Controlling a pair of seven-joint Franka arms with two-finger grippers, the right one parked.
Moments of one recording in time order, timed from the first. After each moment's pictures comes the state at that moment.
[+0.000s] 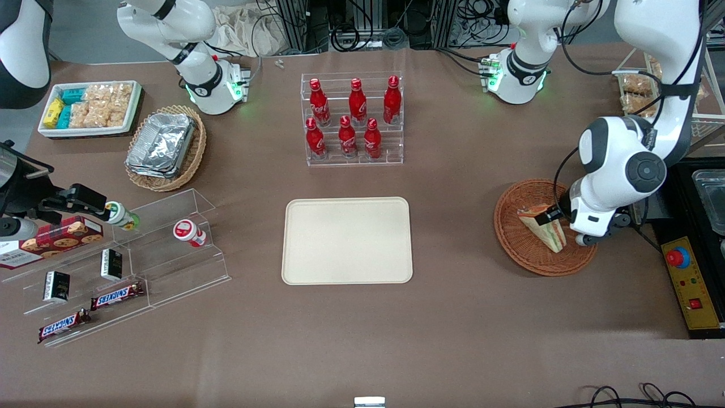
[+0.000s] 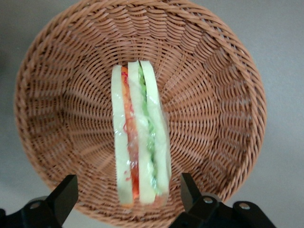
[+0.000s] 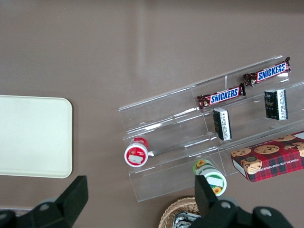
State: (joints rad) arm 0.06 0.22 -0.11 -2.18 0.01 2.26 -0.56
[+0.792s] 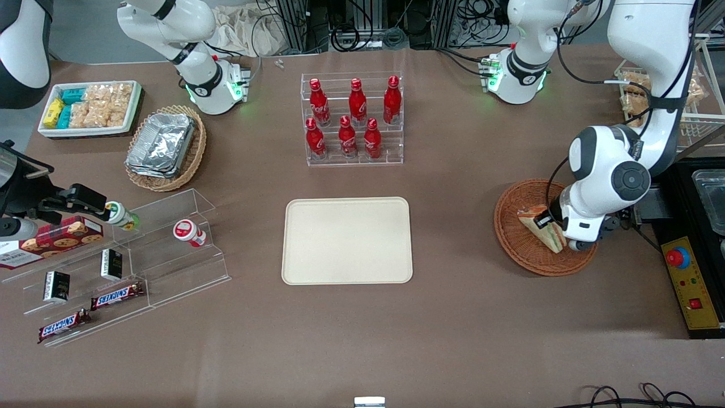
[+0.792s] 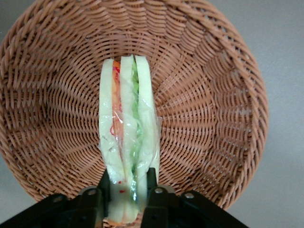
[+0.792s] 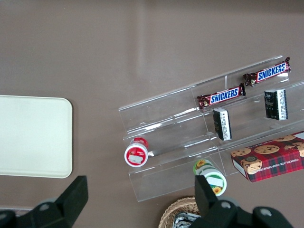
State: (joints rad) arm 0.04 0.25 -0.11 -2.16 0.01 2.28 -0.64
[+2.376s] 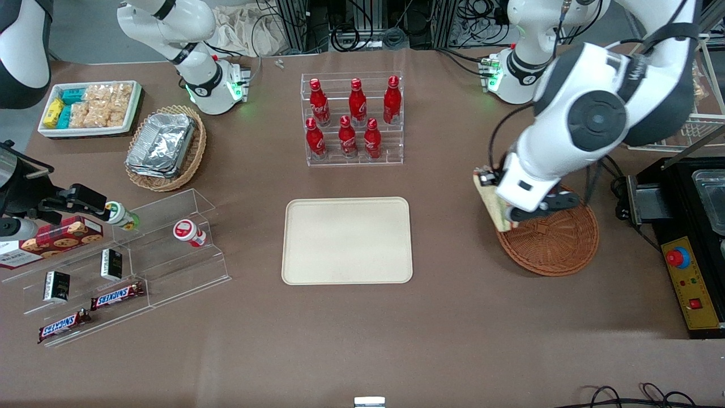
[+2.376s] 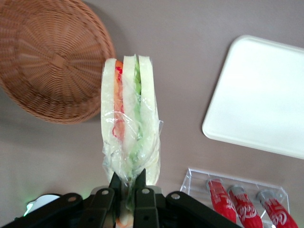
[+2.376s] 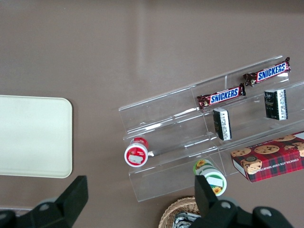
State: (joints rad) arm 0.03 0.25 -0.51 -1.54 0.01 1.55 -0.69
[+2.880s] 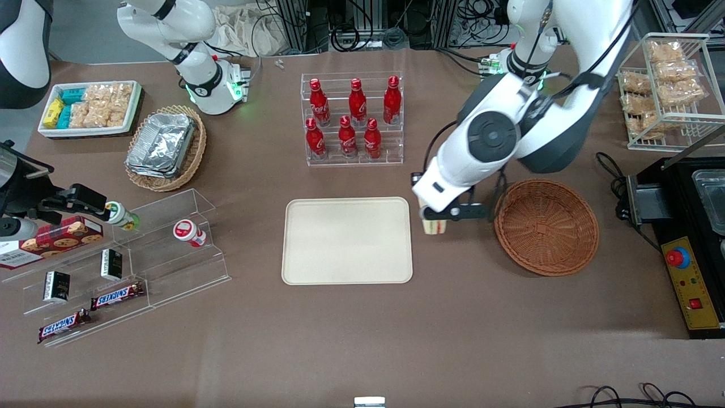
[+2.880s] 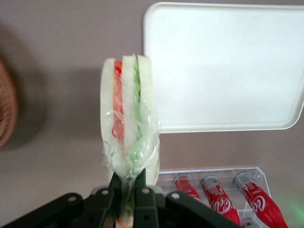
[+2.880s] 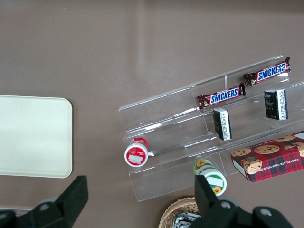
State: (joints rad) arm -0.05 0.46 -0.67 -1.54 0.09 1.80 -0.69
